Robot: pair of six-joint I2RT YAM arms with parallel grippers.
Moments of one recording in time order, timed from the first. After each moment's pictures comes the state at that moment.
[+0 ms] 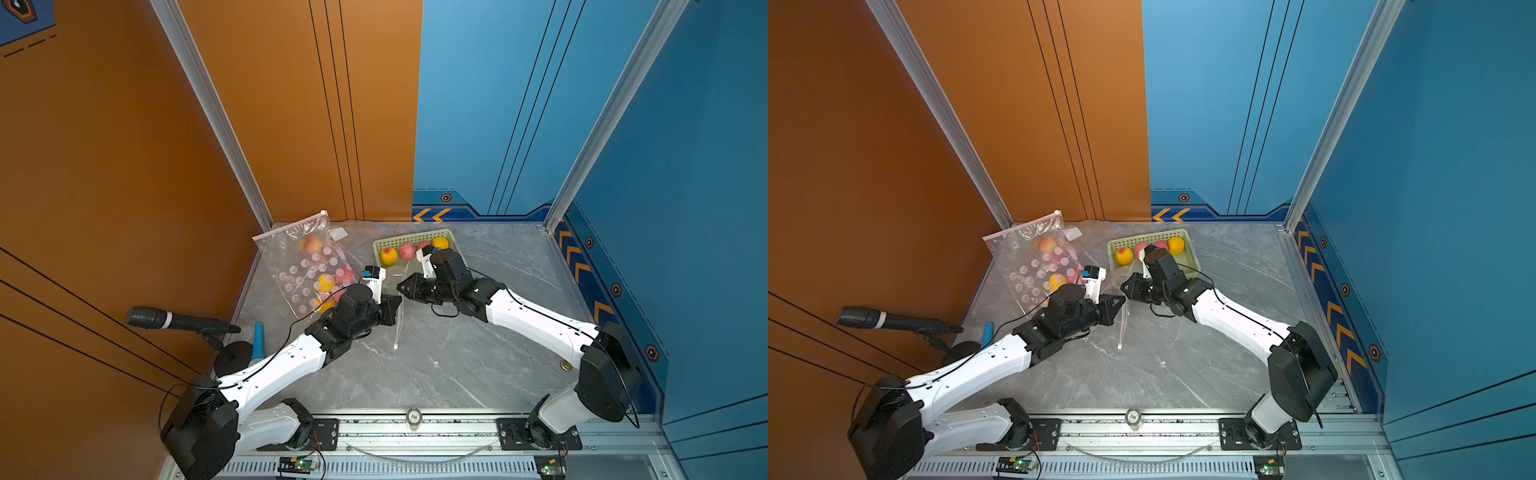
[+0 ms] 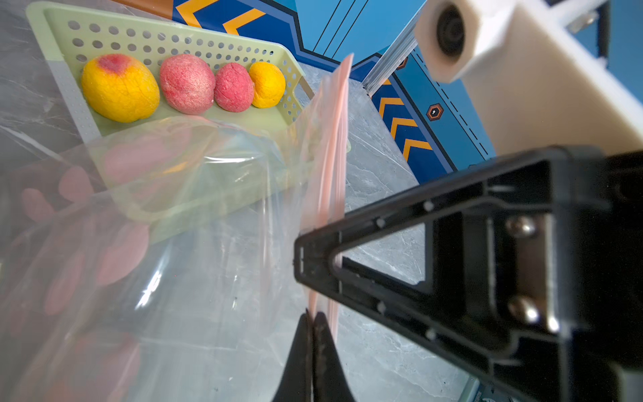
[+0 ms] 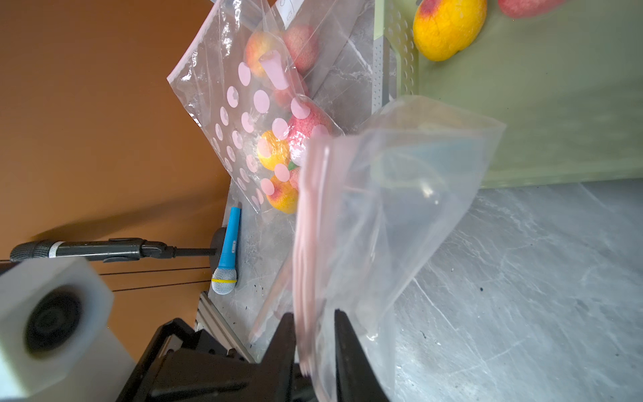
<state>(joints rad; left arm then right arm) -0.67 1.17 0.68 0.08 0.08 -0.61 0.73 1.56 1.19 -0.25 -0.25 0.82</state>
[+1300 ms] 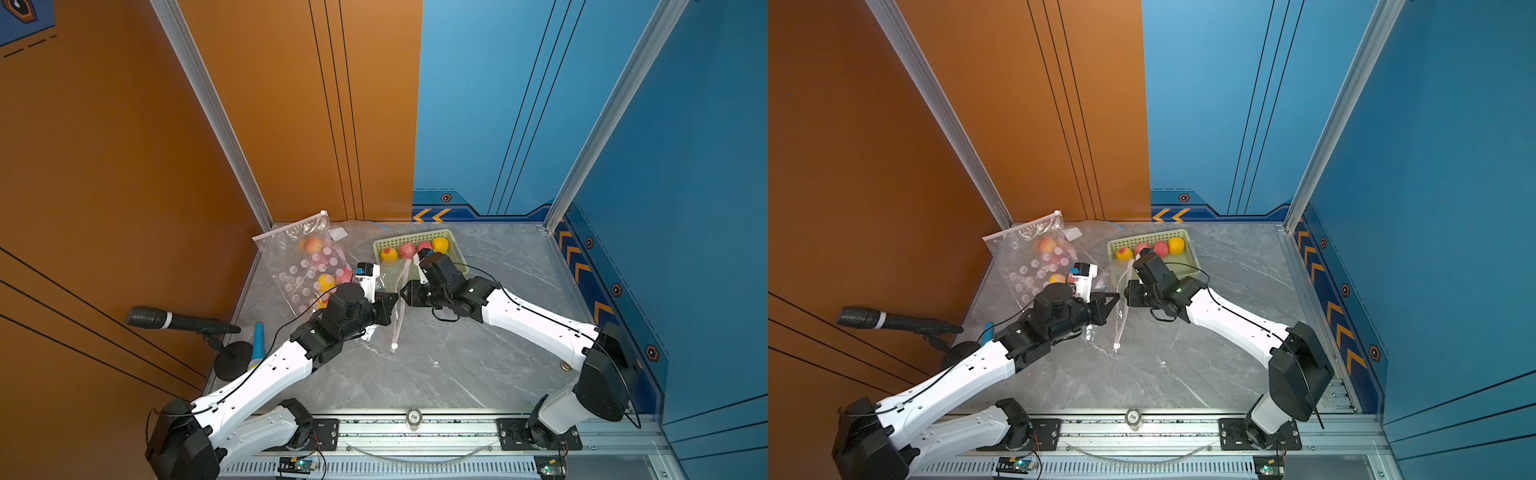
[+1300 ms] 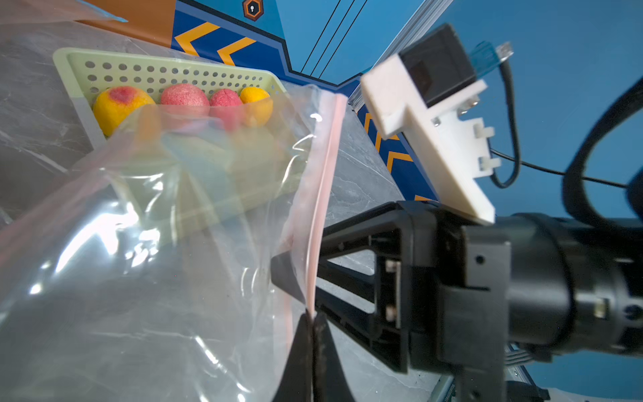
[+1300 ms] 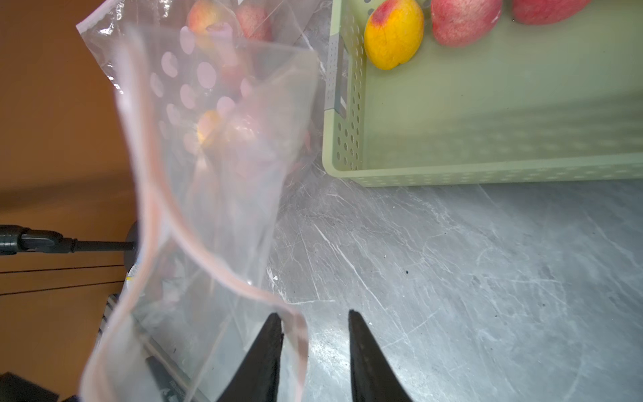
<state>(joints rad) -0.70 1.04 0.74 -0.06 0.07 -0.62 0.80 1.57 1.28 -0.44 -0.07 0.69</state>
